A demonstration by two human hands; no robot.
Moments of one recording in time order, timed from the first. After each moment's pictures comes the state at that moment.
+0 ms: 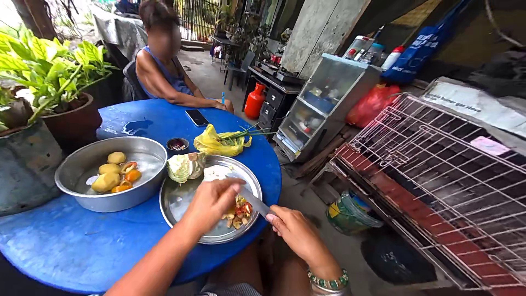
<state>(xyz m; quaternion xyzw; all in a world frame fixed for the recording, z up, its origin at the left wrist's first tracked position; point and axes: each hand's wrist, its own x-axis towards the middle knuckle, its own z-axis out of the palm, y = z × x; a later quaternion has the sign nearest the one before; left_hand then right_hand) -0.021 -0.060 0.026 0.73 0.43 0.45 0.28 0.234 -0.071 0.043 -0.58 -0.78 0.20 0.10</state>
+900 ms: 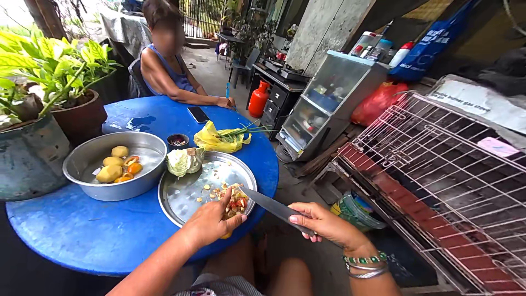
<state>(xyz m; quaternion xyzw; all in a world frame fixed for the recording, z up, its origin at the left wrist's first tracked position) 0.004 -0.085 0.012 0.73 0.55 0.18 0.36 0.327 -0.042 0.066 -0.48 -0.74 0.46 0.09</state>
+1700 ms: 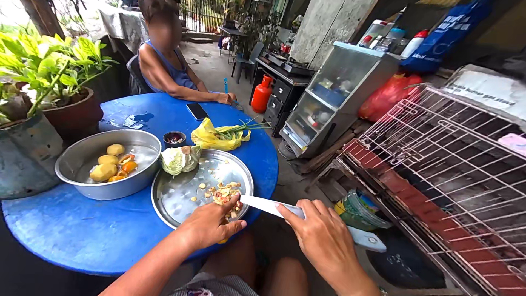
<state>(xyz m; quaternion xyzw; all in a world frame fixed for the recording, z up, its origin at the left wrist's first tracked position) 0.019 -0.080 0.021 0.77 0.54 0.10 0.34 0.298 -0.082 0.048 -0.44 -0.84 -0.26 0.16</state>
